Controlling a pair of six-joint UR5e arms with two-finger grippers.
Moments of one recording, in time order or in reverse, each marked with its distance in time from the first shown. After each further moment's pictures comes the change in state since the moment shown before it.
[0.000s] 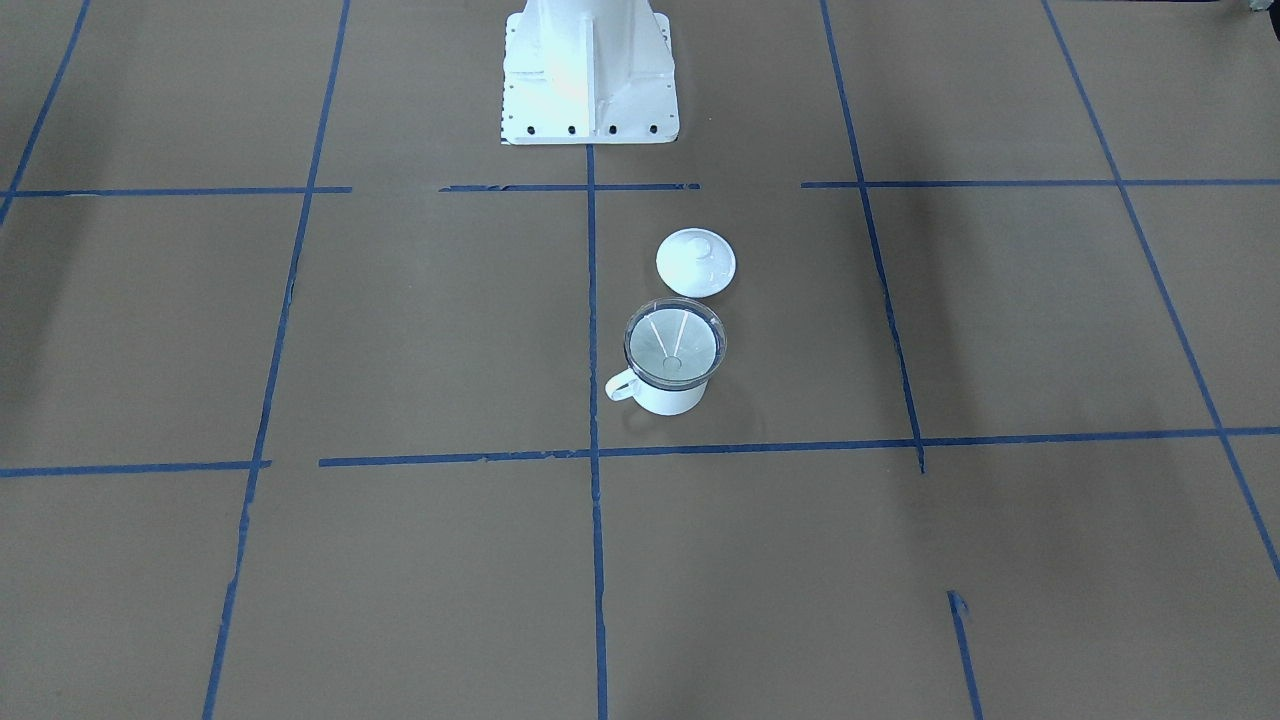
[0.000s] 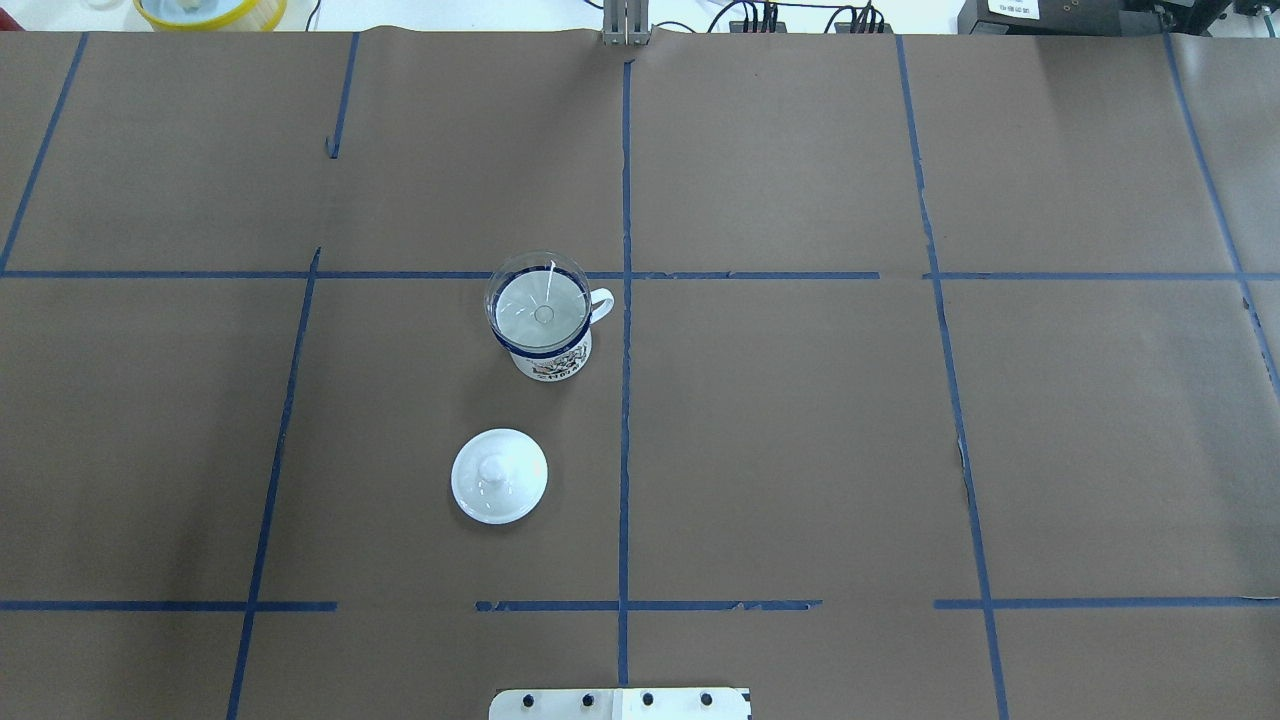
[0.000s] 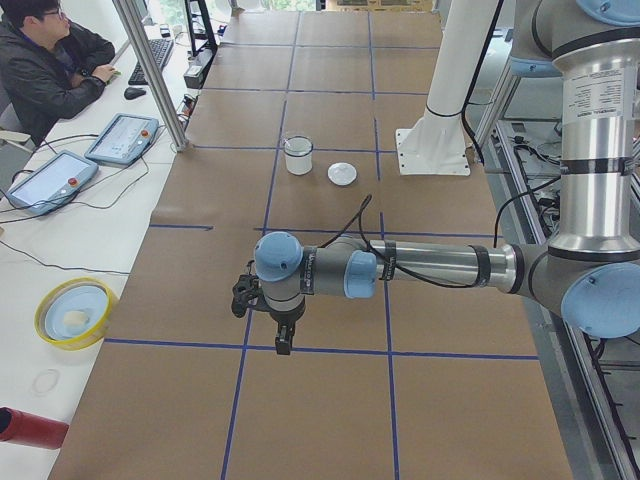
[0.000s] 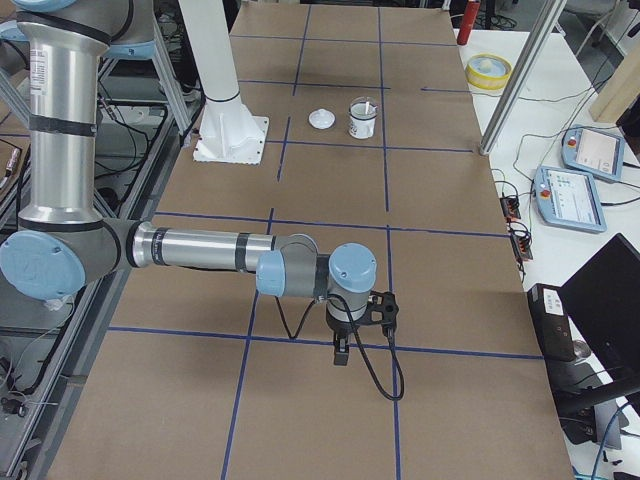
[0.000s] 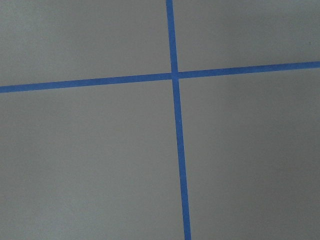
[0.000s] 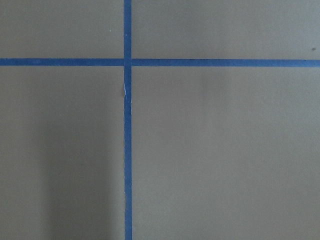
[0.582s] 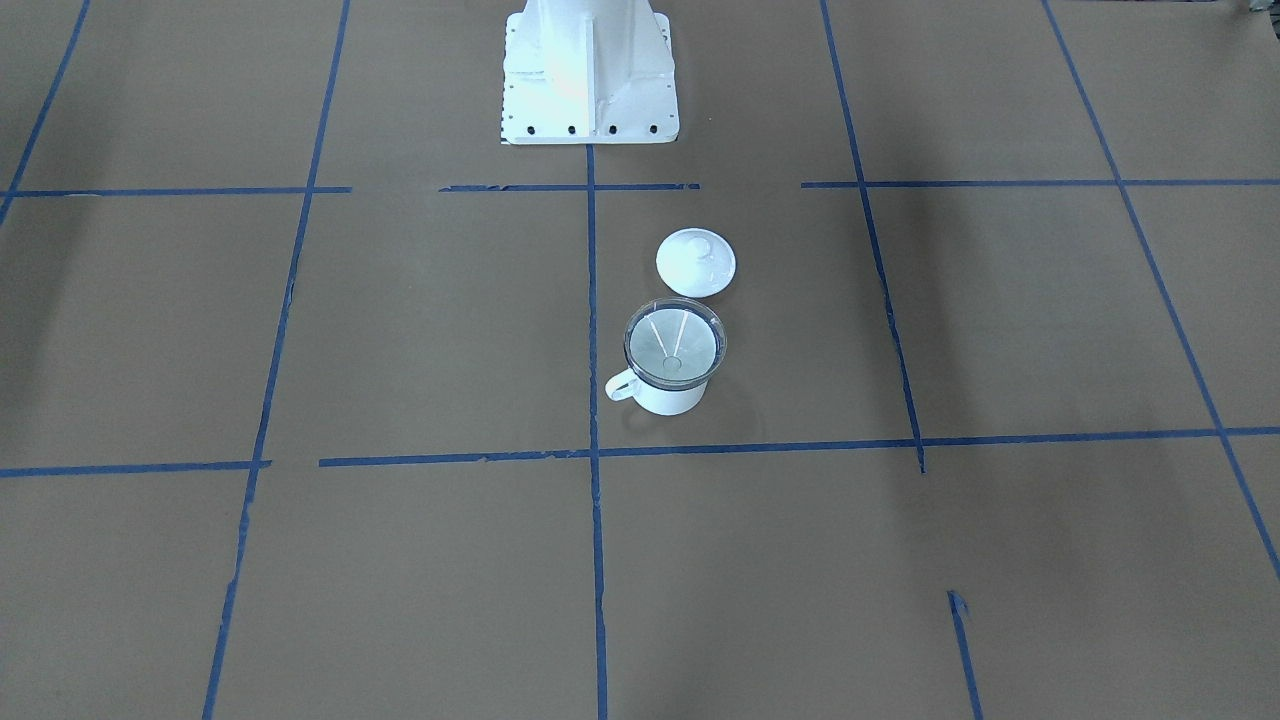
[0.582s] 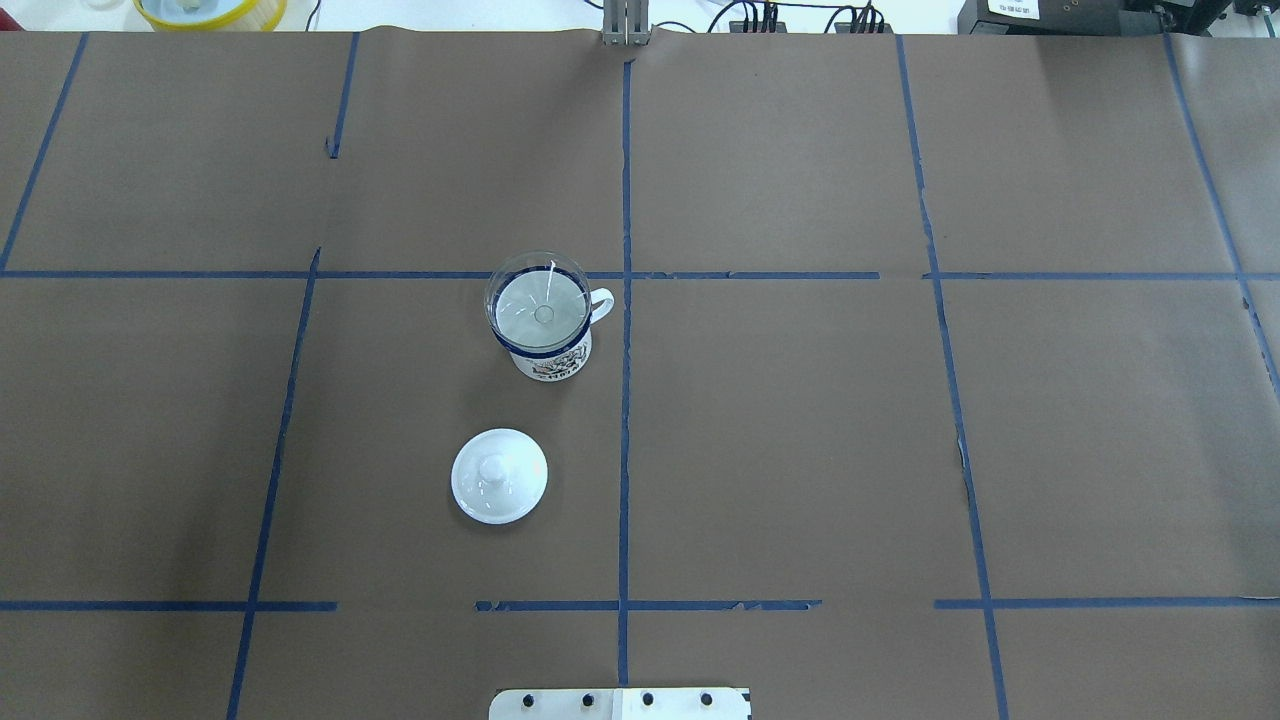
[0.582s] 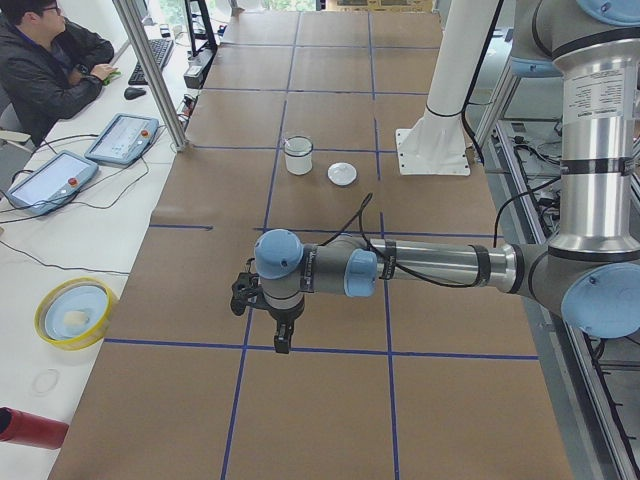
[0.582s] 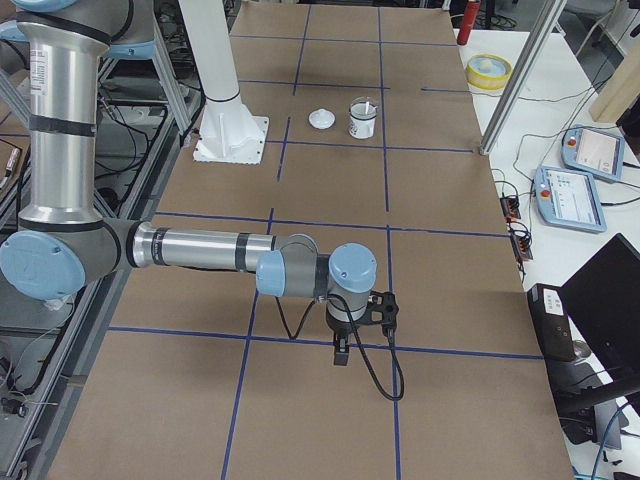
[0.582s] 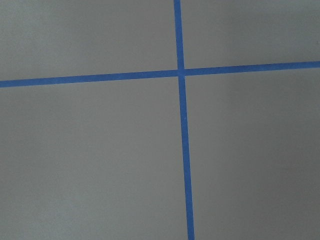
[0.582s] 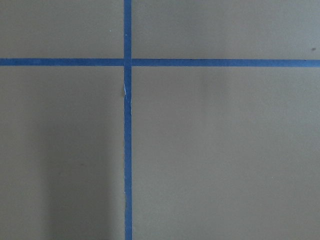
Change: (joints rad) left arm -0.001 0.000 -0.015 -0.007 0.002 -0.001; right arm 0.000 0.000 0.000 0.000 0.000 0.000
